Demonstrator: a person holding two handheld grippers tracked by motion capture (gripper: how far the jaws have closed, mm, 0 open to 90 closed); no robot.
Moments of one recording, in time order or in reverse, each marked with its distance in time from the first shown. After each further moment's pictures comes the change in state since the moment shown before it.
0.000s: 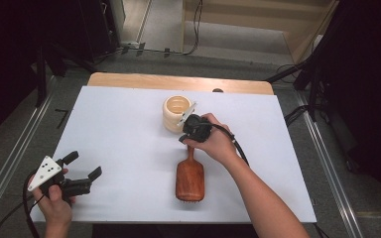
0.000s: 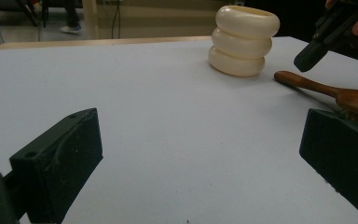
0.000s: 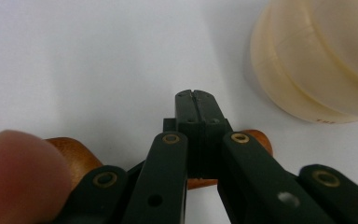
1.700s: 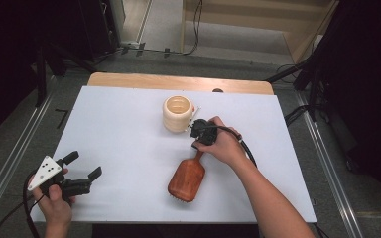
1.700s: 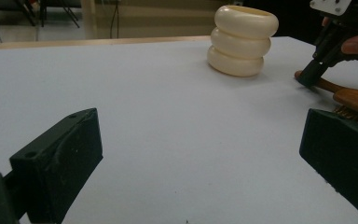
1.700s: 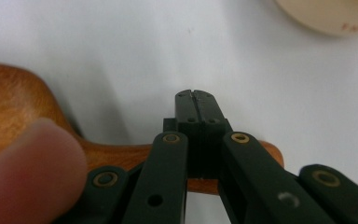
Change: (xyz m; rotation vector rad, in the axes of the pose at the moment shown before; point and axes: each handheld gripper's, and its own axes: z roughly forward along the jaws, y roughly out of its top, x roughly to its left) left arm 0.000 0.000 0.000 0.000 -0.005 -0.002; right arm -0.014 -0.029 0.010 0.181 -0.007 0.003
